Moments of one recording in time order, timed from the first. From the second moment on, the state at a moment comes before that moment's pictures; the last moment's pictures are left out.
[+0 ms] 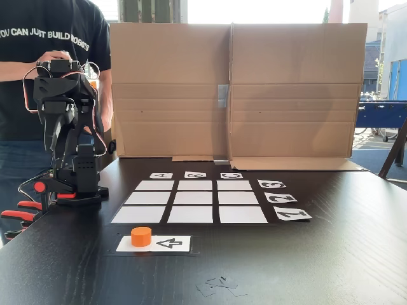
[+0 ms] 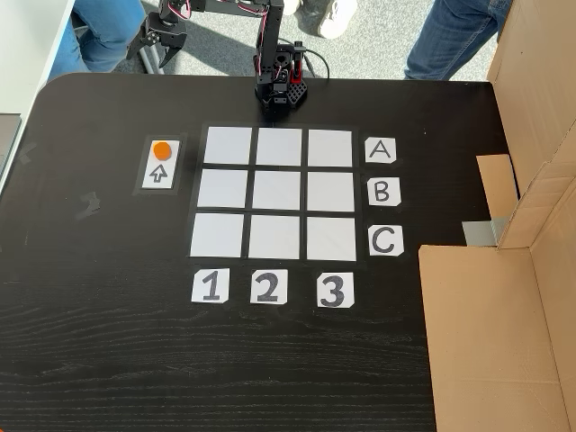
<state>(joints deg) 74.6 97.6 80.8 86.8 82.3</state>
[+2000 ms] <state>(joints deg) 50.9 53.7 58.8 89.4 87.3</state>
